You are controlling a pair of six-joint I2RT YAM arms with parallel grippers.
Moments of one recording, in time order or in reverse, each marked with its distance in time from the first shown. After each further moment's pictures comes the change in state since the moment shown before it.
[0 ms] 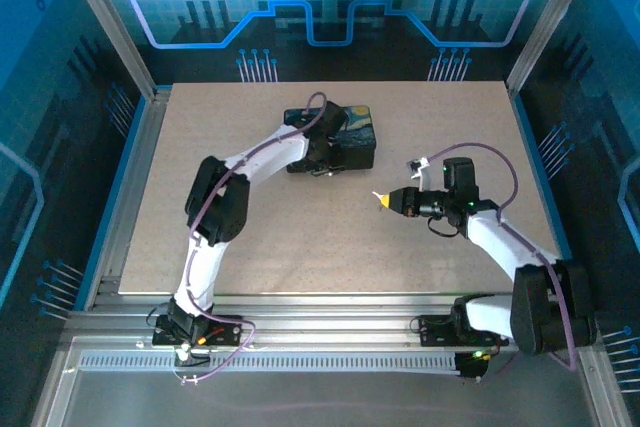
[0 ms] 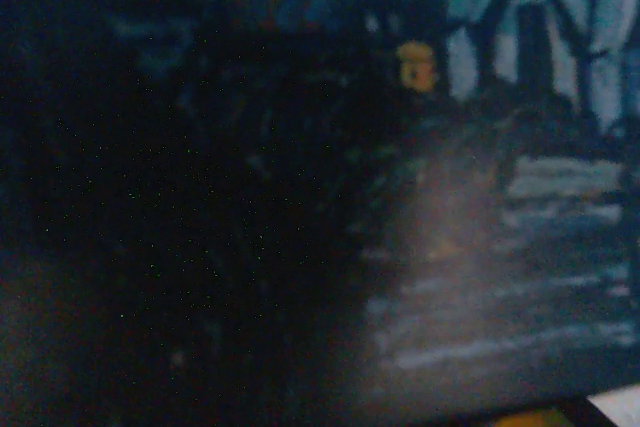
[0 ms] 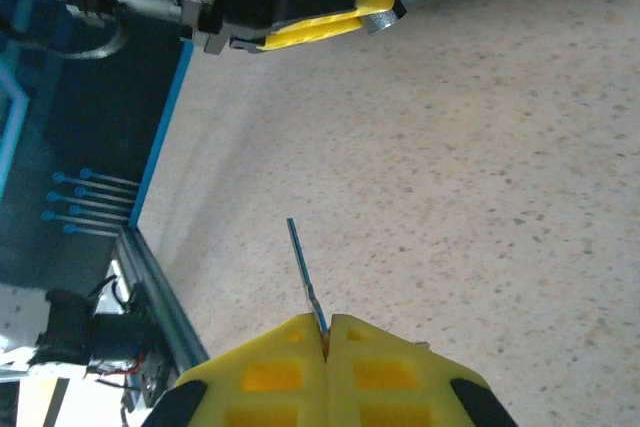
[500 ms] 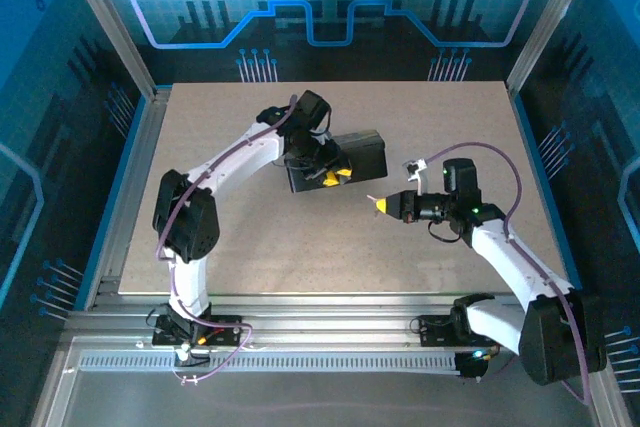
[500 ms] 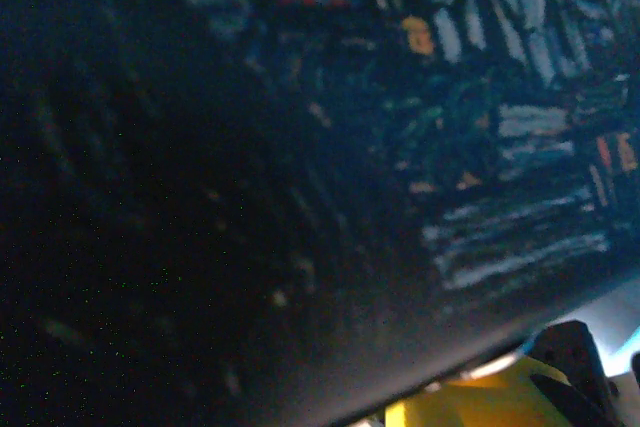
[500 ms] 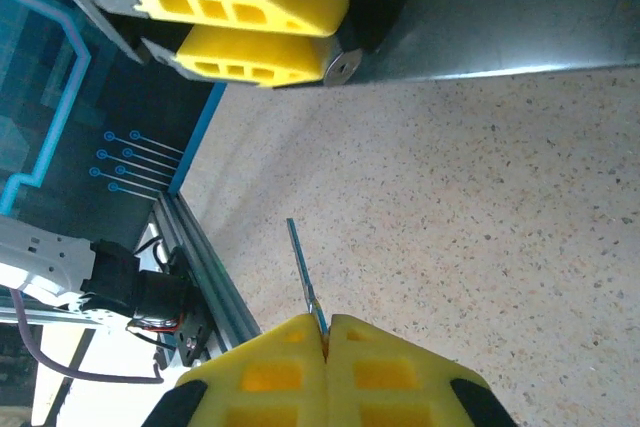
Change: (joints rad) left arm 0.025 -0.239 -0.117 -0.061 0.446 -0.257; right arm 0.059 -0.130 0.027 -0.097 -0.033 -0.008
